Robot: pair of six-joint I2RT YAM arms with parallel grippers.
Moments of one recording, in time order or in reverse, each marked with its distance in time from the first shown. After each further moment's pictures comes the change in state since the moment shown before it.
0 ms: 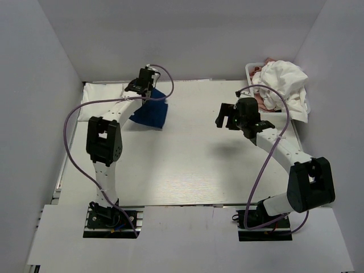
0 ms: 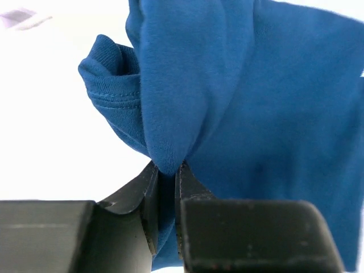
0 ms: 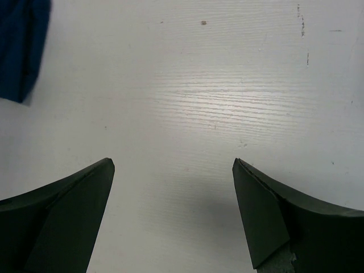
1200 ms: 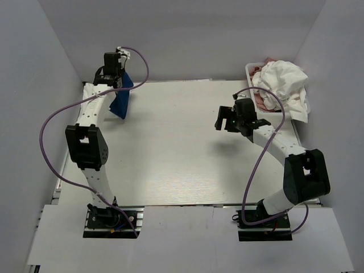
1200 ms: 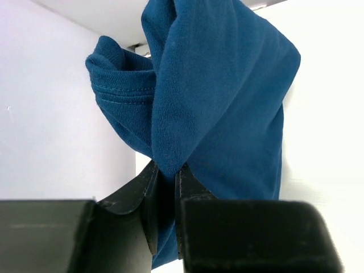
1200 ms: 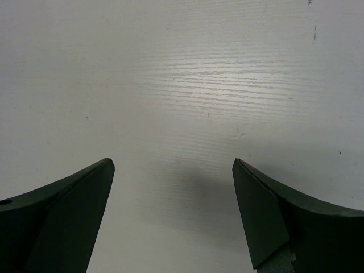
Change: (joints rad) left arm 0.222 -0.164 0.071 0.016 0.063 0.262; right arm -0.004 0.077 0.016 -0.038 0.004 0.002
